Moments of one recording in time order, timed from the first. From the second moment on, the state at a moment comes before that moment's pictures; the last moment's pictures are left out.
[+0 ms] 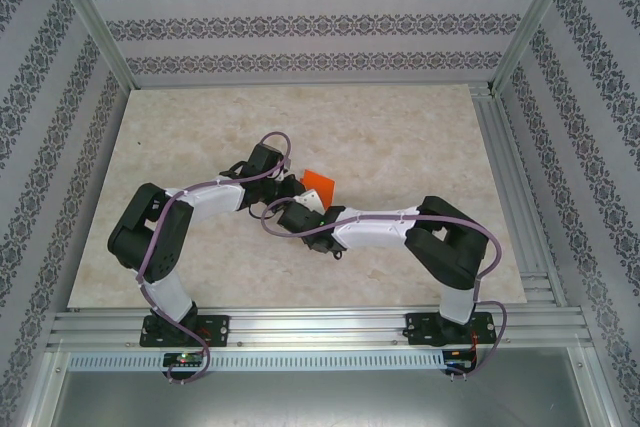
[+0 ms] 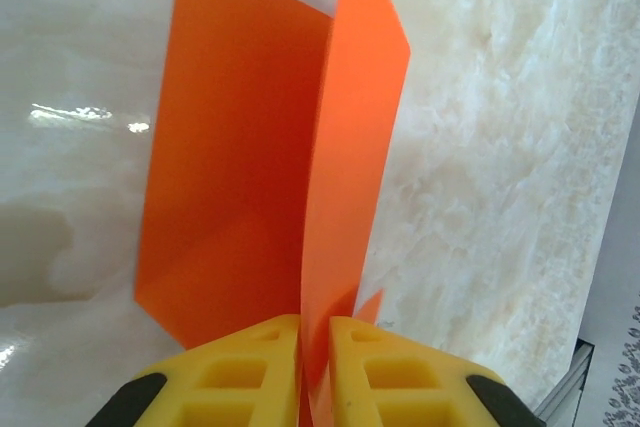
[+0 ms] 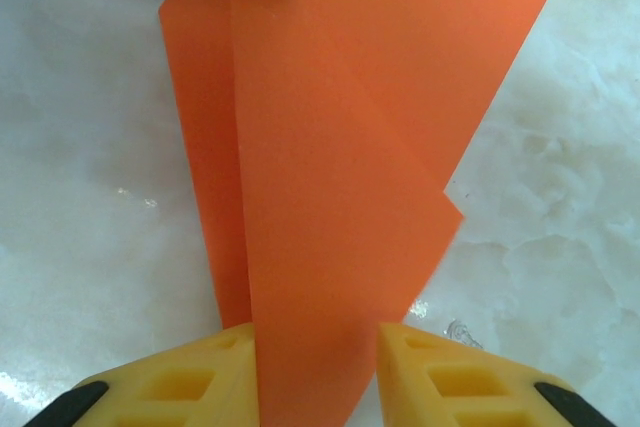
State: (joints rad) left arm -0.50 1.74 0.96 -0.14 0.45 -0.87; right arm 1.06 1.85 1.09 -0.50 0.49 0.48
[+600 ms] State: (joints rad) left arm -0.49 1.73 0.98 -0.21 0.39 -0.85; right arm 1.05 1.89 1.12 -0.53 0.49 0.51
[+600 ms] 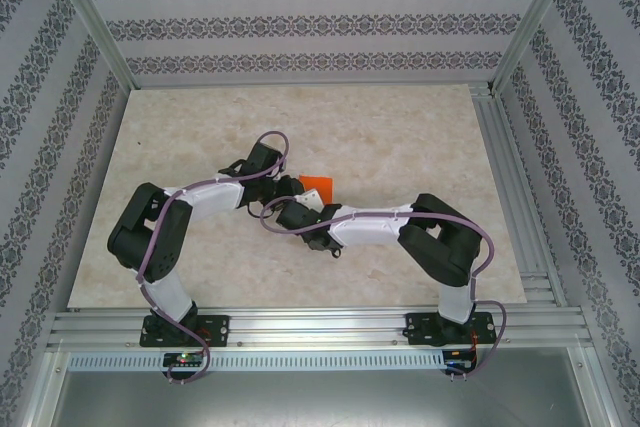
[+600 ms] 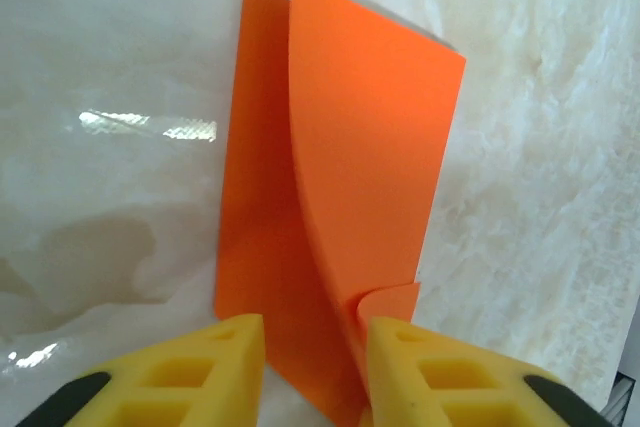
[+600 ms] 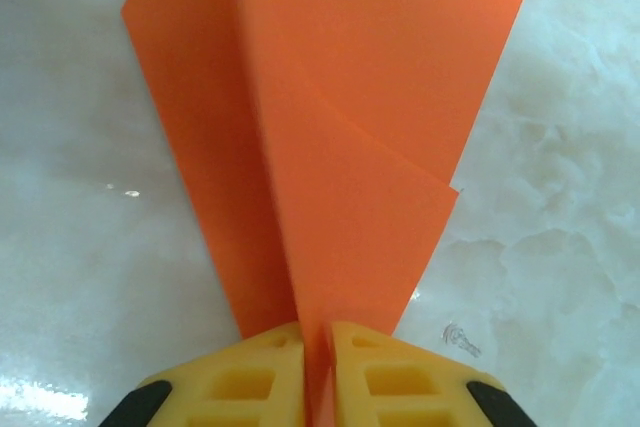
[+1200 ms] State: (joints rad) left arm -0.37 1.52 0.94 -0.13 0.49 -0.86; right arm 0.99 1.84 1.03 -0.38 0.33 0.47
